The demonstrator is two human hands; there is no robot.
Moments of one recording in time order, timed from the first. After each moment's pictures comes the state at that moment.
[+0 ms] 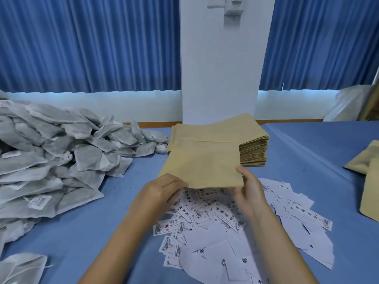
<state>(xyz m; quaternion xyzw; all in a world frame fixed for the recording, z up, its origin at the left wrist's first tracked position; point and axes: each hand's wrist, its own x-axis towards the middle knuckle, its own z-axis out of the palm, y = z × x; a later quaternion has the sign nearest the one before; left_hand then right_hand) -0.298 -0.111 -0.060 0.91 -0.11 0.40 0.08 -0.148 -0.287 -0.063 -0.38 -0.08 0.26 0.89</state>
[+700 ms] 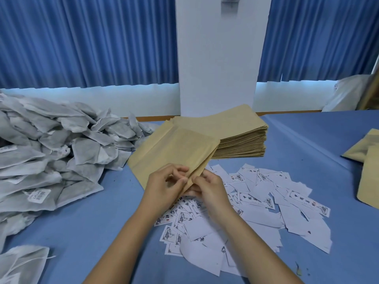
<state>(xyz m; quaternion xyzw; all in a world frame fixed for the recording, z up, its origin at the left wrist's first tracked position) -0.283 -0.126 -0.074 0.82 0.06 0.35 0.44 -0.203 -0.236 -0.088 -0.53 -0.23 0.24 0.78</state>
